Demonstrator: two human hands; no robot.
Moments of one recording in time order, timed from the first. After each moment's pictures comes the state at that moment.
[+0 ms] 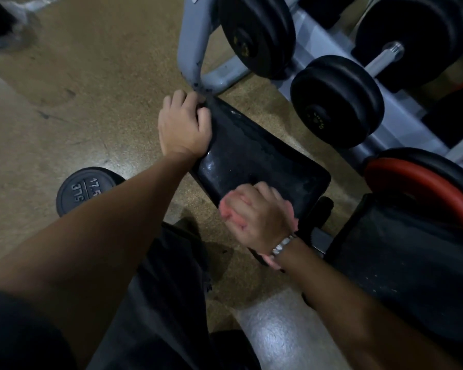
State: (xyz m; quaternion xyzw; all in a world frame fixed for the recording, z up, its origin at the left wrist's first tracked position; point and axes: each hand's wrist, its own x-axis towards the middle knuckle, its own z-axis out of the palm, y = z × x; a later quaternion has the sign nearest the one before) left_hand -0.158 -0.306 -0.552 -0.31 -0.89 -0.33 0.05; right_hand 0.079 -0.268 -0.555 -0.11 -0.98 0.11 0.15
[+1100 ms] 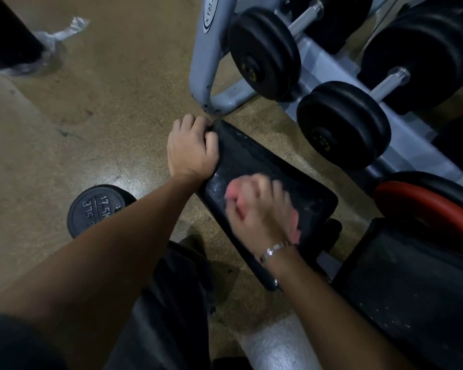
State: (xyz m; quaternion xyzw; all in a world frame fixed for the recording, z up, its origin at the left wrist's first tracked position) left_hand -0.156 -0.305 -0.548 -0.31 -0.89 -0.33 0.05; right_hand 0.039 -0.264 -0.541 -0.28 -0.95 0.08 0.13
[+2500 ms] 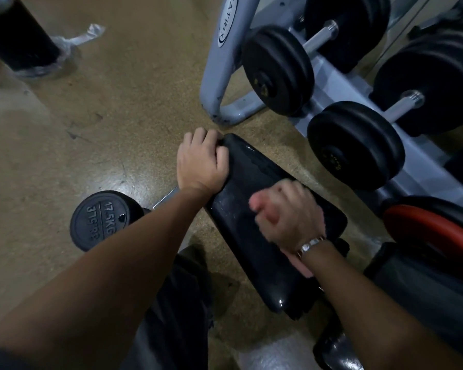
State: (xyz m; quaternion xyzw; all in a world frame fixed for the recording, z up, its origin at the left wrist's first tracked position) left_hand -0.158 -0.302 -0.547 -0.31 -0.89 -0.33 0.06; right_hand 0.041 -0.195 -0.549 -0.17 -0.97 0.13 0.15
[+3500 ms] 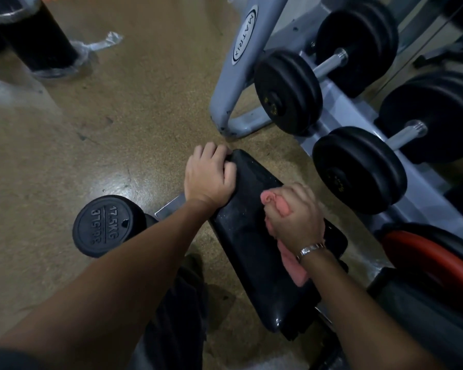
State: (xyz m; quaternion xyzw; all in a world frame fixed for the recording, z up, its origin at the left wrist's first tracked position) left_hand -0.158 -0.305 -0.548 -0.30 -0.90 -0.32 0.04; right_hand 0.017 -0.188 -0.537 -0.31 -0.90 0.25 0.16
